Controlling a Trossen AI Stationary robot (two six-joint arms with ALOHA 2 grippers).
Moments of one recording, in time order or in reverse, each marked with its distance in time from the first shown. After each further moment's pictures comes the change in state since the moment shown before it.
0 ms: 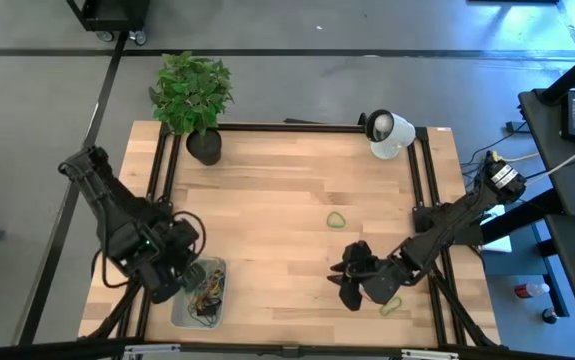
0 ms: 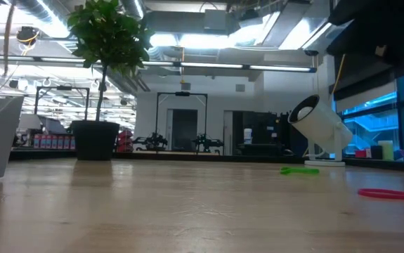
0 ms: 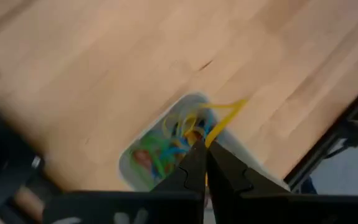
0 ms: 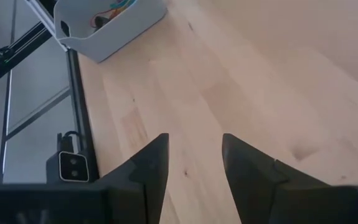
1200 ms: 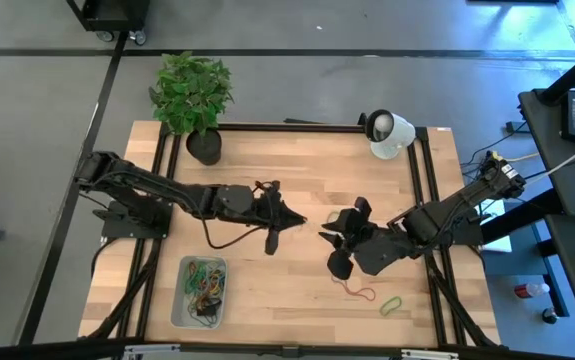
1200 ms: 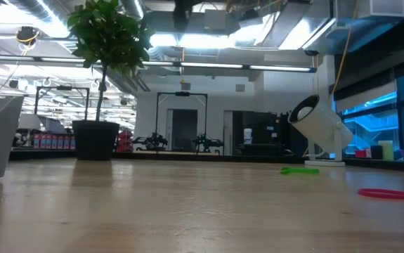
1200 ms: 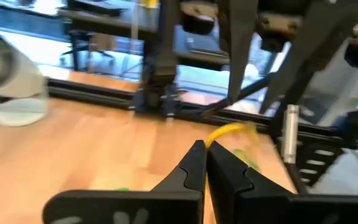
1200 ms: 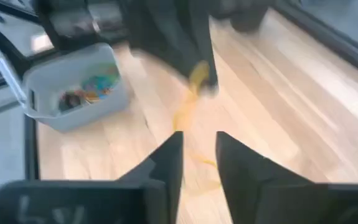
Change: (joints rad) left arm 0.683 0.115 -0.412 1.732 0.252 1.424; right arm -0.169 0.000 0.524 -0.535 0.148 -0.346
